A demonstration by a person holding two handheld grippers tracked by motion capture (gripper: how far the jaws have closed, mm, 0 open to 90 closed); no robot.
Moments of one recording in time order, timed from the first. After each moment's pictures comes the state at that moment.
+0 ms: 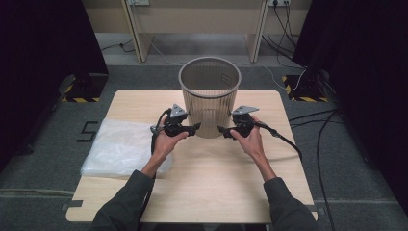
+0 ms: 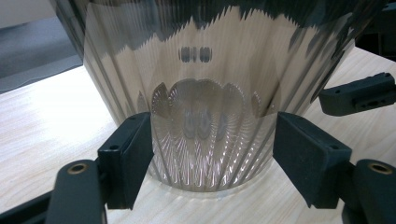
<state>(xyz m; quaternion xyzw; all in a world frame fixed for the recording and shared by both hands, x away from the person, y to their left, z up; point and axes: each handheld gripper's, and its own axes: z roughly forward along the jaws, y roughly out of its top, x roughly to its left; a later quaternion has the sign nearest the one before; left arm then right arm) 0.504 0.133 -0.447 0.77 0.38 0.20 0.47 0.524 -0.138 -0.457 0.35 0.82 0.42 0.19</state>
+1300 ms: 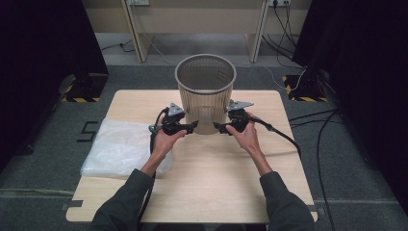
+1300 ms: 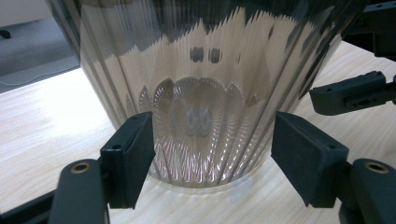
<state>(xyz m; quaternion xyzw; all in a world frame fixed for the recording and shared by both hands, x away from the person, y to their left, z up) 0.509 0.140 -0.449 0.76 0.39 0.21 0.47 0.543 -0.124 -0.456 0.34 0.82 0.42 0.18</state>
